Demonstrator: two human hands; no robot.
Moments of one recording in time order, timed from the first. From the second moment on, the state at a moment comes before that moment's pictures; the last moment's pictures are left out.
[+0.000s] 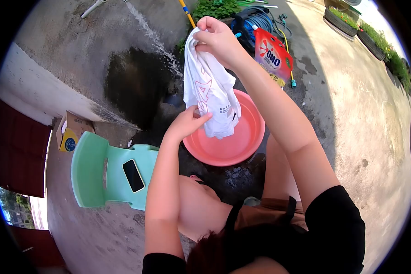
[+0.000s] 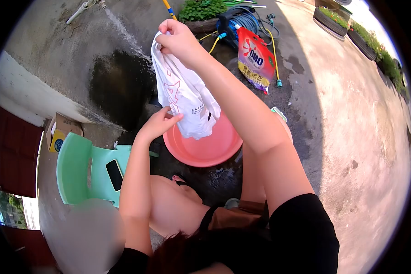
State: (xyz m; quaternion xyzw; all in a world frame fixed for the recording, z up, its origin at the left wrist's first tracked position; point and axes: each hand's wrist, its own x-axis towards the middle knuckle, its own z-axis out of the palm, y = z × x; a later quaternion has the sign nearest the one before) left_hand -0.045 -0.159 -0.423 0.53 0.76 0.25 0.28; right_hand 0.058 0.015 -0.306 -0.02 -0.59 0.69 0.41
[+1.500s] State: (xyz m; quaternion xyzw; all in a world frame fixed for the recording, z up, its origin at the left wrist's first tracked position) left_hand -0.005 -0.104 -0.429 0.50 0.75 0.33 0.28; right_hand 0.097 0.026 -0.395 -0.04 -0.54 0.80 0.26
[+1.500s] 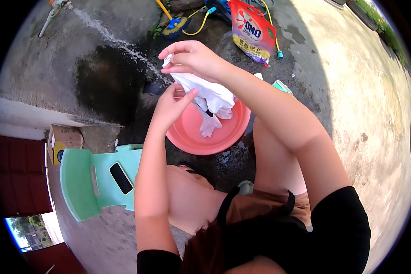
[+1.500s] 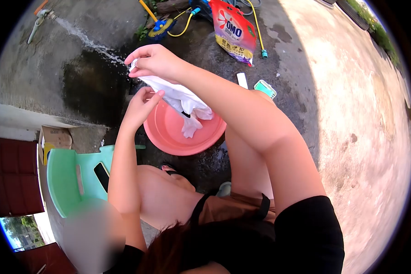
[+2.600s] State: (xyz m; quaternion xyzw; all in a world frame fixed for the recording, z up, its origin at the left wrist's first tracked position) left_hand -0.081 -0.141 -0.401 0.18 0.56 0.69 0.43; right_hand 0.092 0.065 -0.413 -0.19 -0.89 0.39 0.15
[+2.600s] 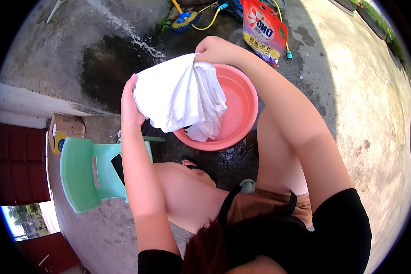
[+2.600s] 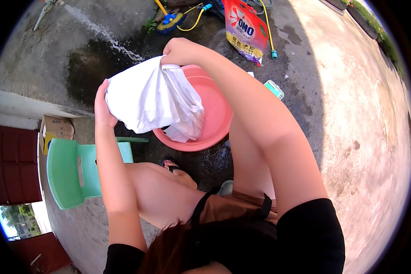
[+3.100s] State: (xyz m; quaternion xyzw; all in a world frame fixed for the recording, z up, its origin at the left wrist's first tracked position) left_hand -0.027 -0.124 -0.420 0.49 0.70 0.47 0.19; right_hand 0.082 0.030 -0.404 -0.14 -0.73 0.63 0.22
